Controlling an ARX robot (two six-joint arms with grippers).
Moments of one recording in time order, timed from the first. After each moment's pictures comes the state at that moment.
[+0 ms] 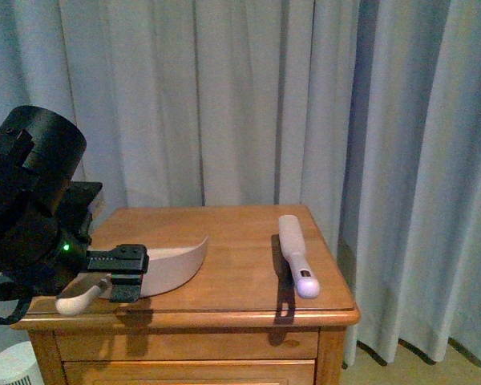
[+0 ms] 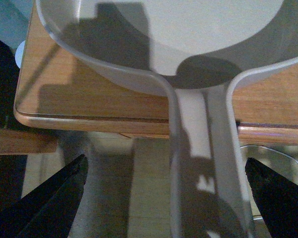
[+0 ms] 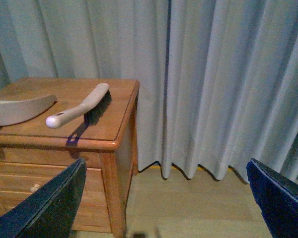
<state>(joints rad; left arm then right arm) -0.19 1.95 1.28 -0.16 -0.14 -0.10 0.00 0.00 0.02 0.00 0.00 0.00</state>
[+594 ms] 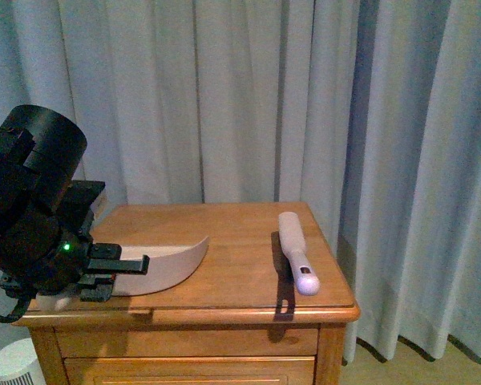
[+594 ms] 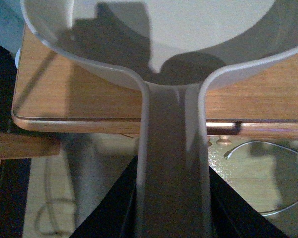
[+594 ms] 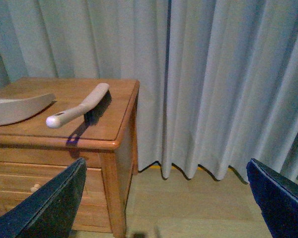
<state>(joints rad) -0.19 1.95 1.28 -0.16 -0.14 -0.07 0.00 0.00 0.02 0.00 0.00 0.00</state>
